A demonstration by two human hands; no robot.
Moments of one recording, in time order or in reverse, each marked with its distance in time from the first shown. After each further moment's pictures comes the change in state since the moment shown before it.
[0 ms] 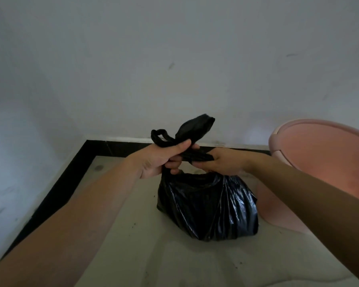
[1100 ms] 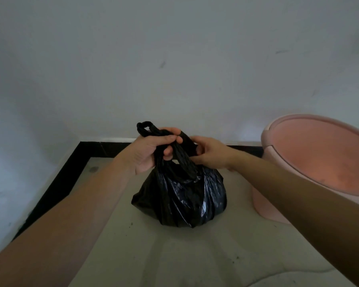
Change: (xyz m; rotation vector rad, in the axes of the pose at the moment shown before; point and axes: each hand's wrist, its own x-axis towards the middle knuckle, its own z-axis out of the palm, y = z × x) left_hand 0.002 0.008 -0.001 -0.264 0.184 0.164; right_hand 0.007 -0.008 0.010 0.312 0.215 0.005
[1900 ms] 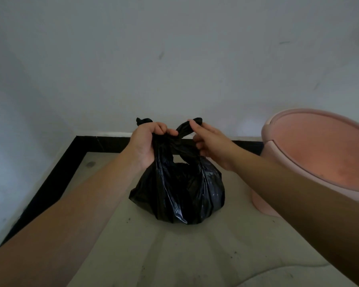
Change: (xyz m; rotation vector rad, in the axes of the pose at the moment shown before) left_hand 0.010 -0.007 0.009 -0.153 0.224 -0.018; right_hand 0.015 0.011 0.007 0.599 0.210 0.139
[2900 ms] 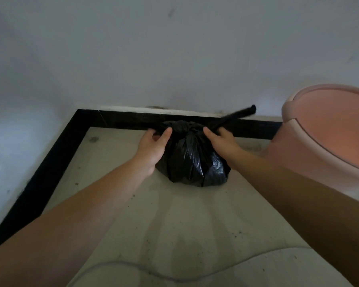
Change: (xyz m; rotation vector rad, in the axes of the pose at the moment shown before) left_hand 0.014 -0.084 -0.053 0.550 0.406 0.082; right_hand 0.028 0.093 -0.004 -0.345 0.344 0.091
